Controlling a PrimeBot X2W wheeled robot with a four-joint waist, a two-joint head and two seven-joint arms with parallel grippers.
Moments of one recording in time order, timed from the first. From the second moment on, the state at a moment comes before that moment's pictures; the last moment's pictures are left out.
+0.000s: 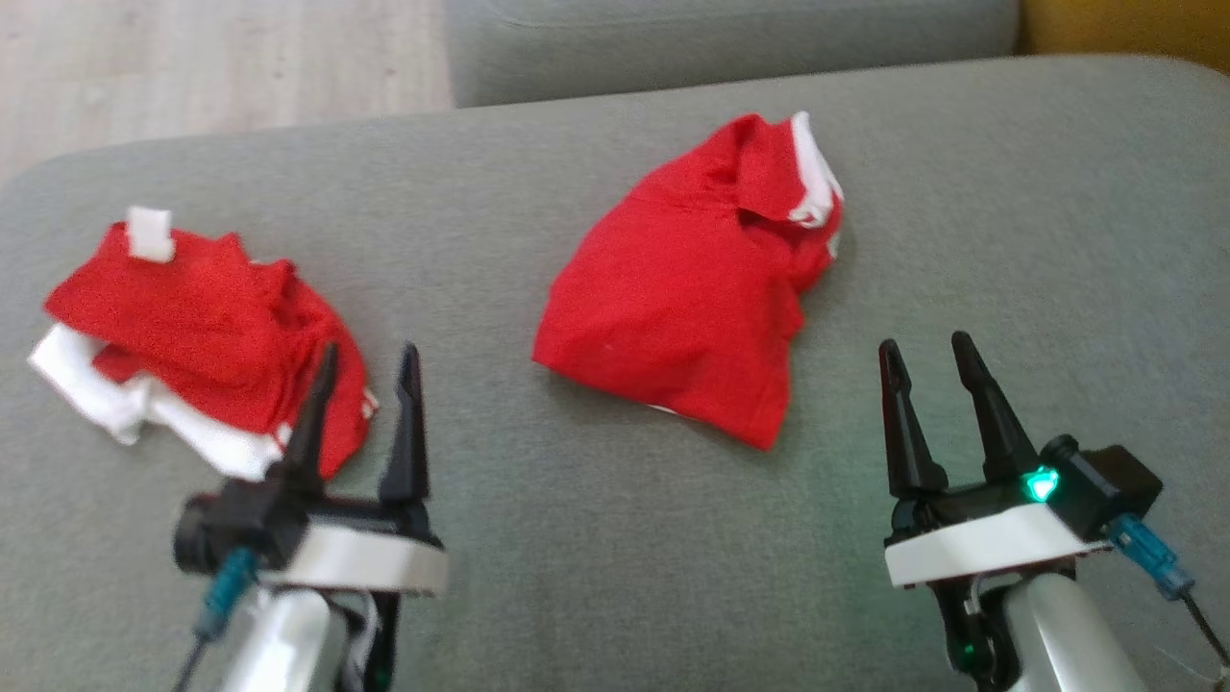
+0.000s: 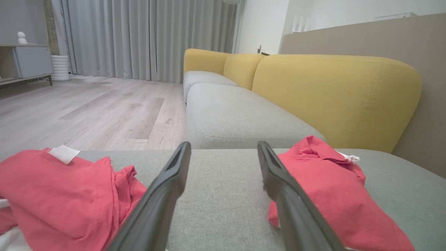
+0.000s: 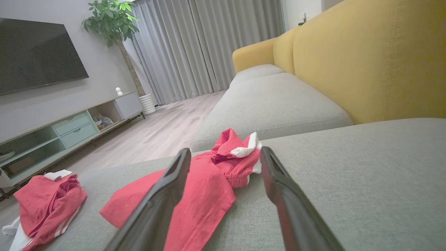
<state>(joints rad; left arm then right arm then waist) -0.19 0.20 -0.34 0.21 -0.40 0.05 -0.25 -0.08 -0.05 0.16 0.18 0.28 0.13 -0.25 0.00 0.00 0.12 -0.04</state>
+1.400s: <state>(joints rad) -0.15 0.06 -0.26 0.22 -0.23 -0.04 -0.25 -0.45 -0.05 0.30 0.86 0.43 0.13 -0.17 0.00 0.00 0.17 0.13</state>
